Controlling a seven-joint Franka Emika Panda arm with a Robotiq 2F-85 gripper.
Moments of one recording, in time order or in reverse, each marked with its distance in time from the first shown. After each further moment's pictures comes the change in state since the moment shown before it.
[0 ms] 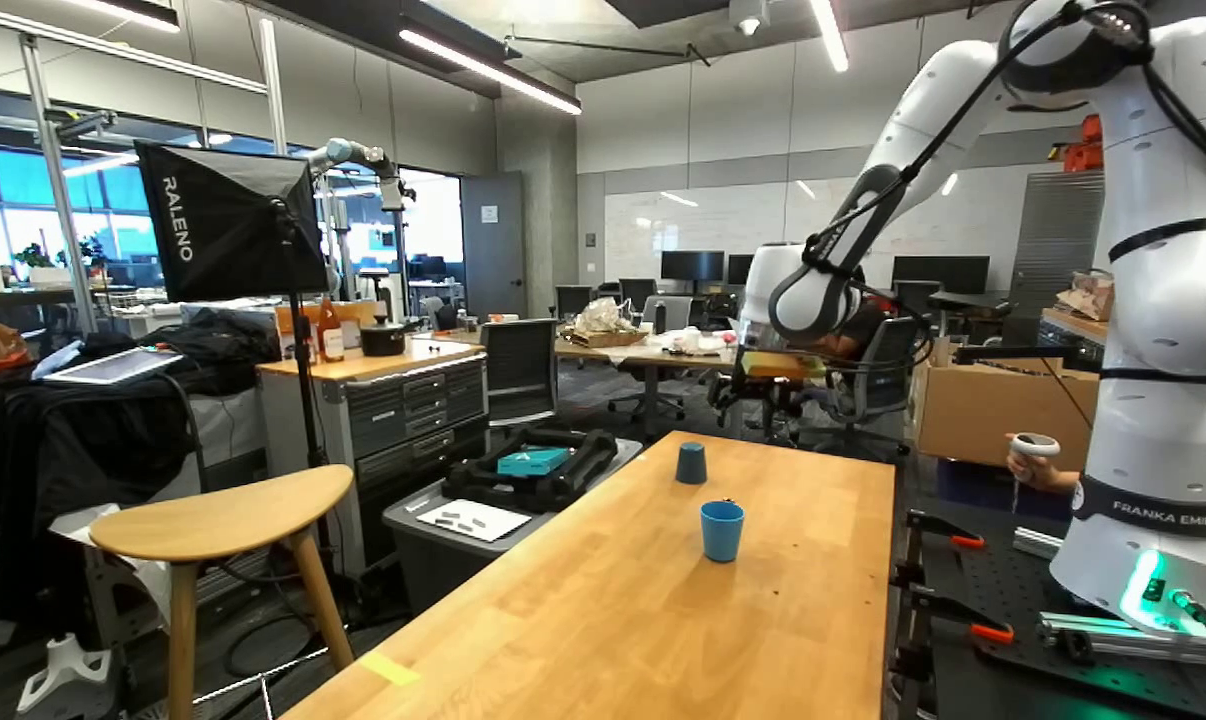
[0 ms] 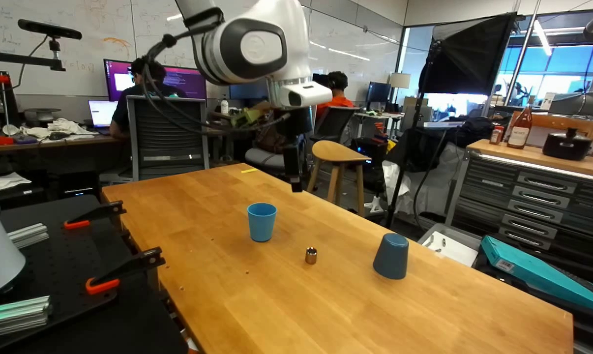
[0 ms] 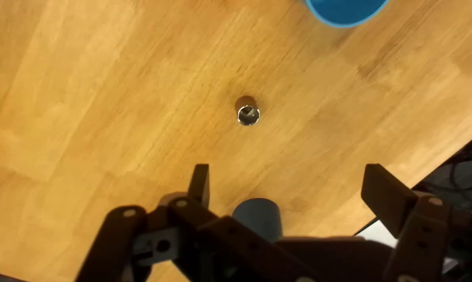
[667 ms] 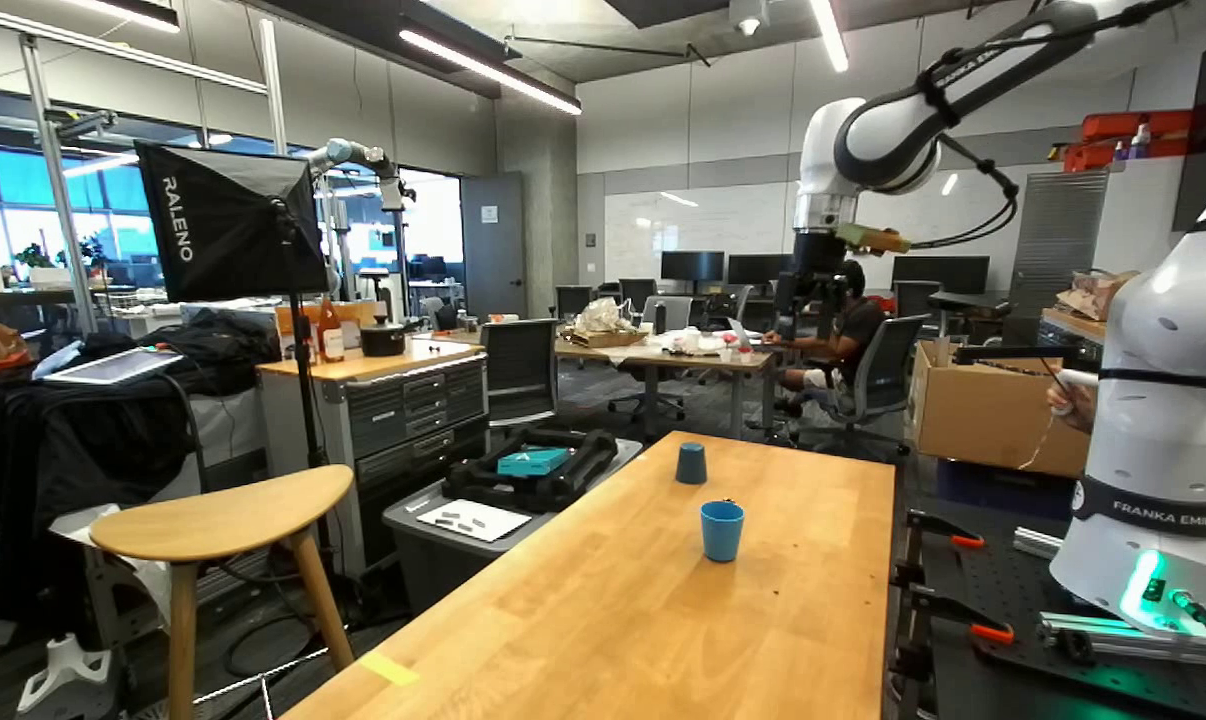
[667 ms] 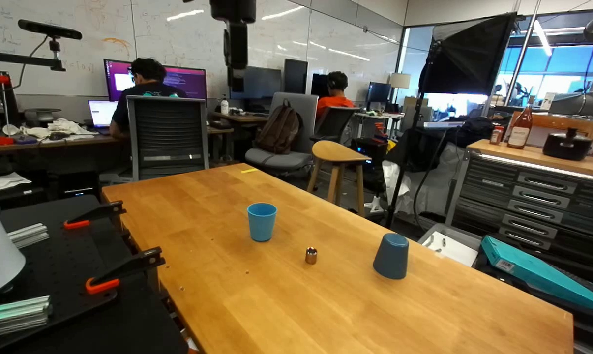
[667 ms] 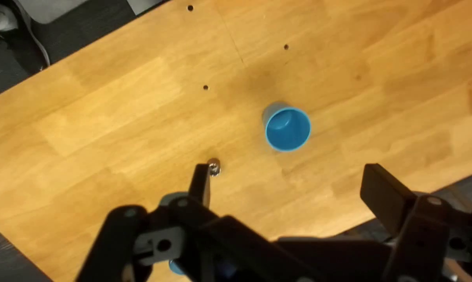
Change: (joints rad) arm 0.030 -0.663 0.054 -0.116 0.173 -0.683 -0.524
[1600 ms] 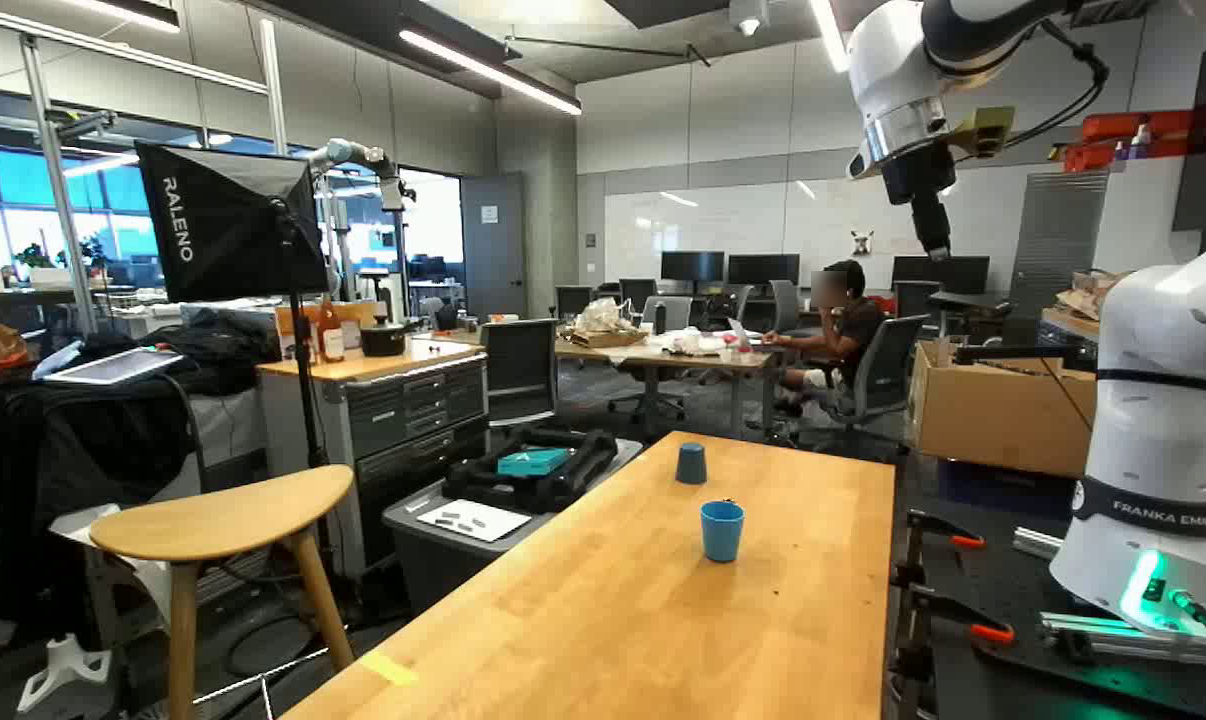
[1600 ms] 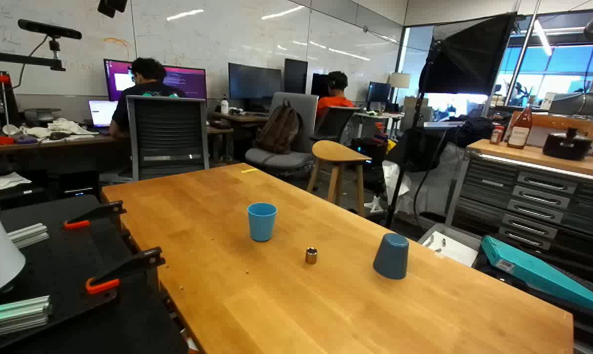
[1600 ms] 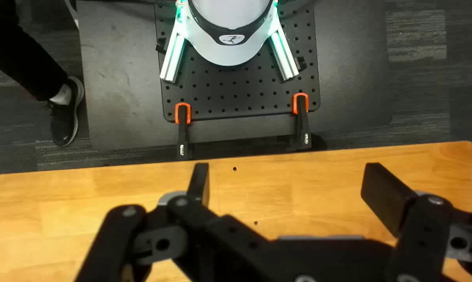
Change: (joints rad) arm 0.136 -0.311 0.035 0.094 -0.005 -0.789 -0.215
